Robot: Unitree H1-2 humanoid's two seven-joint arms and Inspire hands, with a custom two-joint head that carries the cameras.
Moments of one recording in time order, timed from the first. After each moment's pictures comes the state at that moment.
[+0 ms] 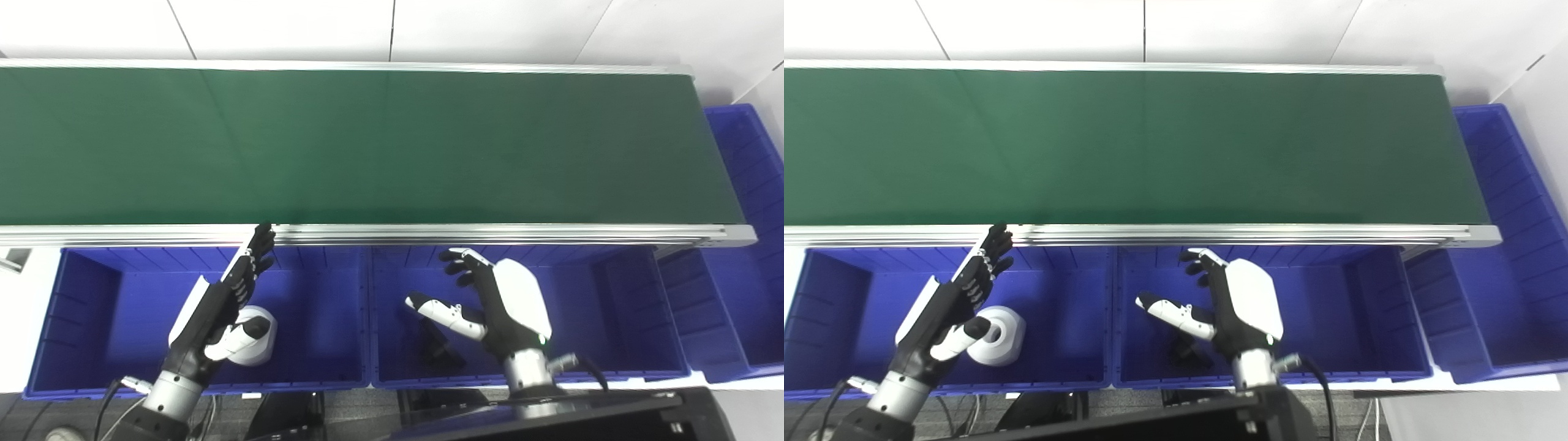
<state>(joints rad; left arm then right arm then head) 0.45 0.25 -0.22 -0.21 -0.03 -0.20 -0.31 0.66 0.10 0.26 -0.45 -0.82 0.10 0.03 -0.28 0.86</state>
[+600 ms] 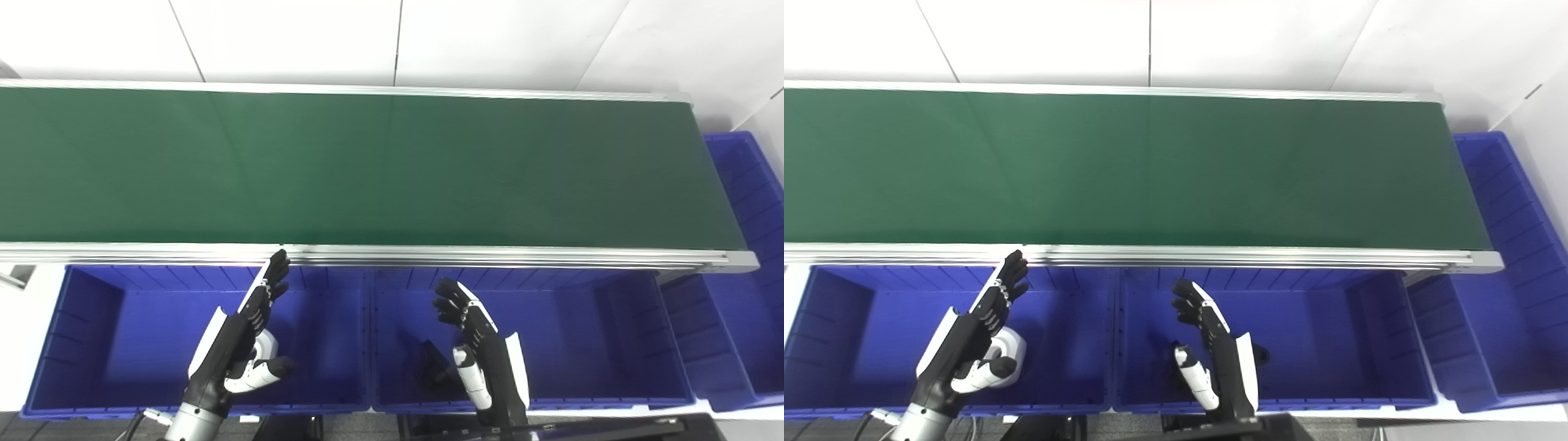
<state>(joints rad) 0.46 0.19 -0.23 -0.08 0.01 -0.38 -0.28 0.66 0.01 0.38 -0.12 -0.25 -0.41 -0.29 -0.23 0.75</state>
